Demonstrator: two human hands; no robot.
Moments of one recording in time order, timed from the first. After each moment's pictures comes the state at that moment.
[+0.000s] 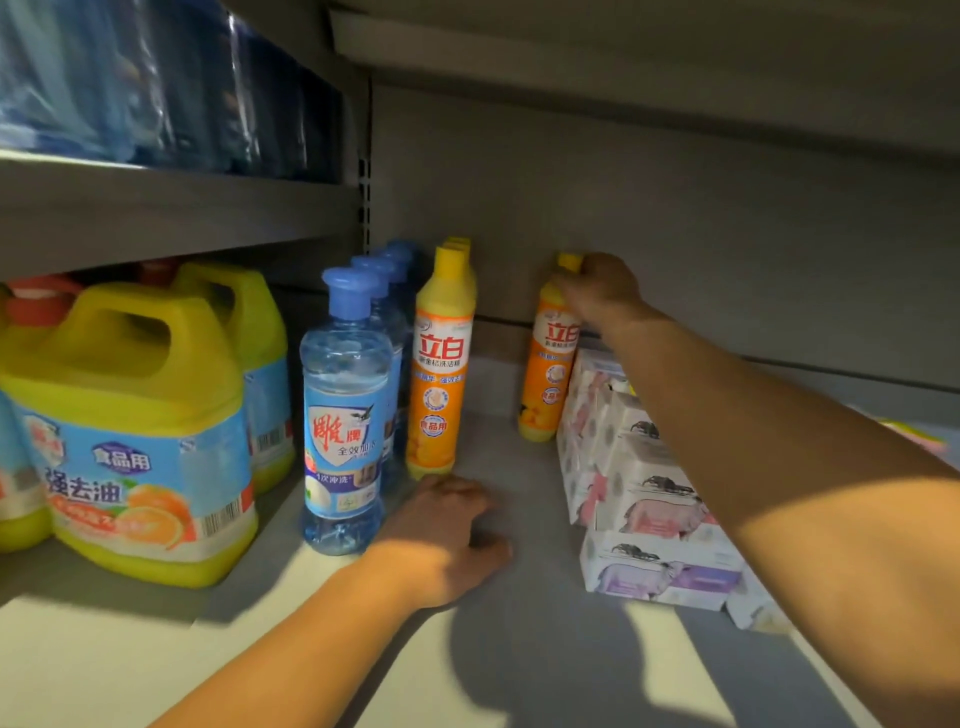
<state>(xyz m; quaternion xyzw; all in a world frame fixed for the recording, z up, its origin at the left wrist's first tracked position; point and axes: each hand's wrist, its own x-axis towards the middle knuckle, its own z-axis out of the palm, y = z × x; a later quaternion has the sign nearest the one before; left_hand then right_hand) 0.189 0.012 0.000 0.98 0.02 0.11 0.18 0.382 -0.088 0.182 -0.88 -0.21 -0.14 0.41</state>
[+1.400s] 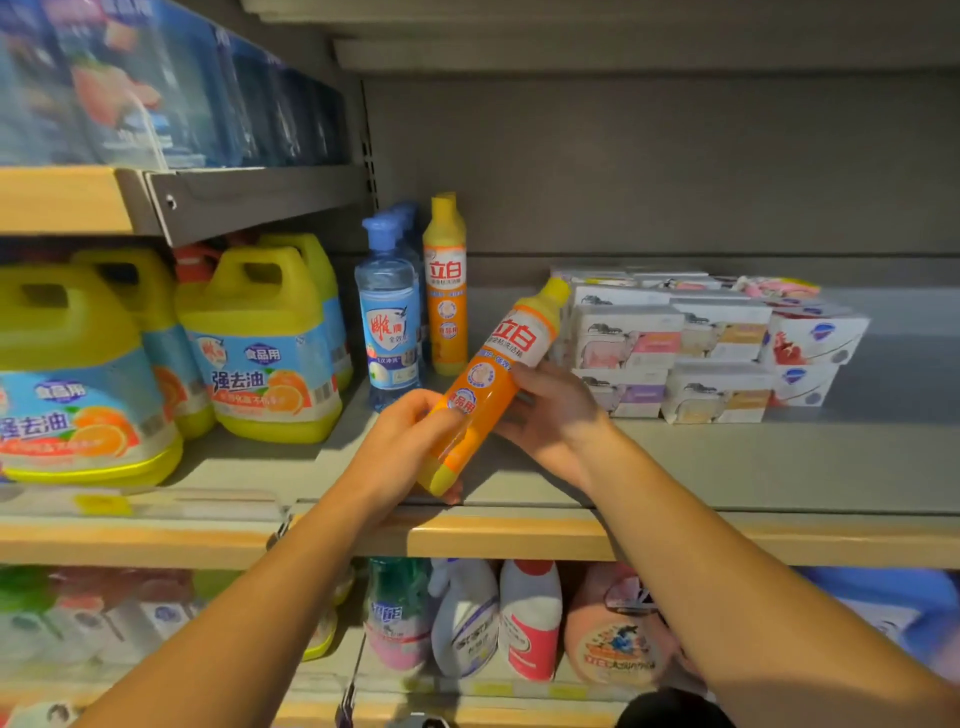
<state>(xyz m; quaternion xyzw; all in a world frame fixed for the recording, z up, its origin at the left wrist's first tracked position) 0.027 -0.020 0.031 0.73 0.10 0.13 0.67 0.141 -0.163 0.039 -0.44 -0.20 0.29 0.83</state>
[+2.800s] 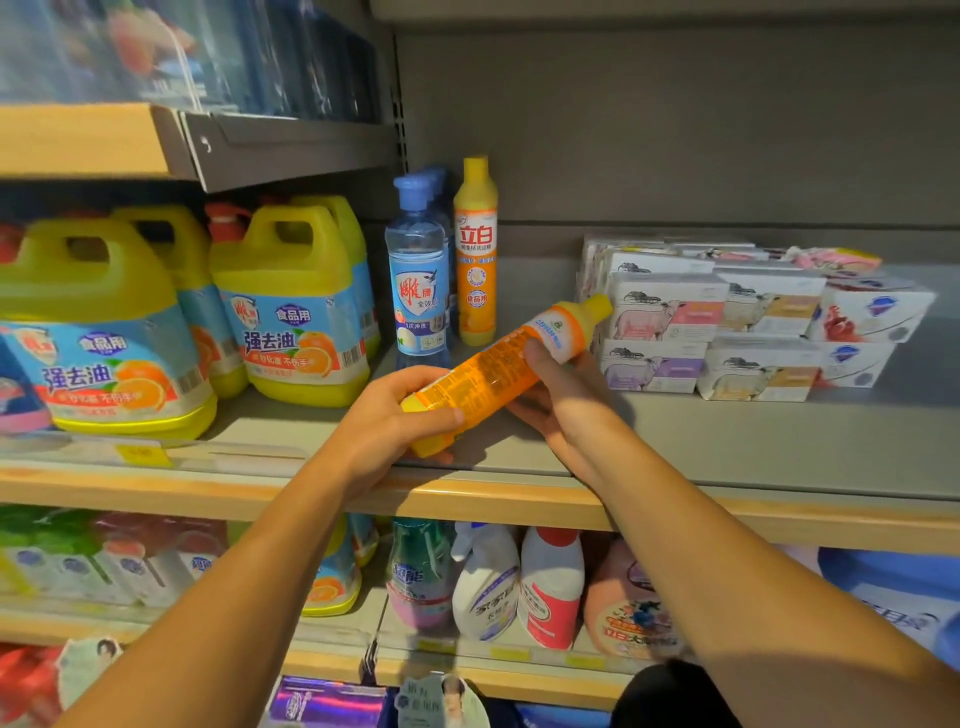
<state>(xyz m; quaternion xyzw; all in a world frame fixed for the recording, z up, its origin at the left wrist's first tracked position) 0.011 0.011 0.017 0.73 0.04 0.14 0.67 0.132 -0.143 0.016 -0.52 -0.11 0.17 0.83</state>
